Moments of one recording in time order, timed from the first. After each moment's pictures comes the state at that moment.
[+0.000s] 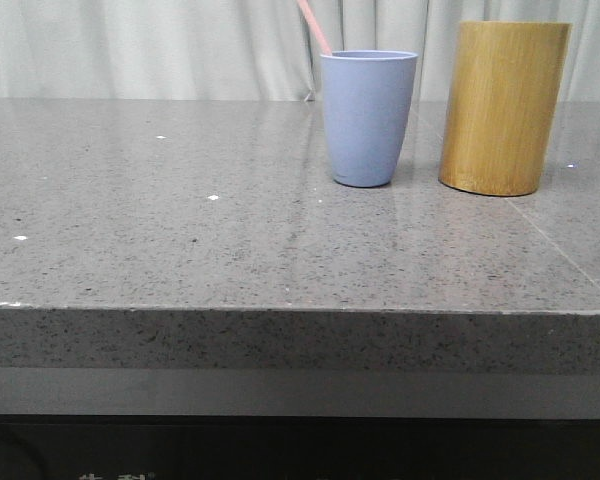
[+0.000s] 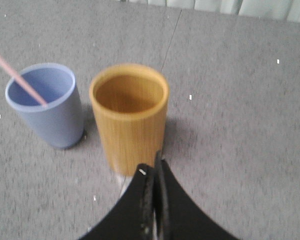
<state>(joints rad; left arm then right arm) -0.14 0.22 -0.48 -0.19 0.58 0.14 0.15 0.87 -0.86 0.06 0.50 -0.01</state>
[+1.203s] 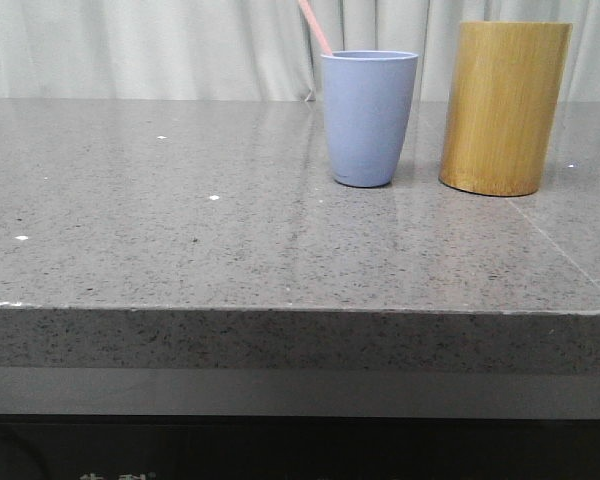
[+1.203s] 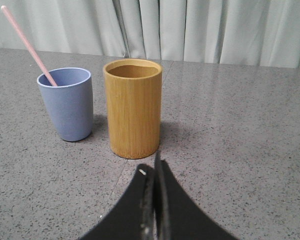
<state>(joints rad) -0.14 0.22 -0.48 -0.19 0.58 0.14 0.15 0.22 -0.34 0.07 0.30 -0.01</state>
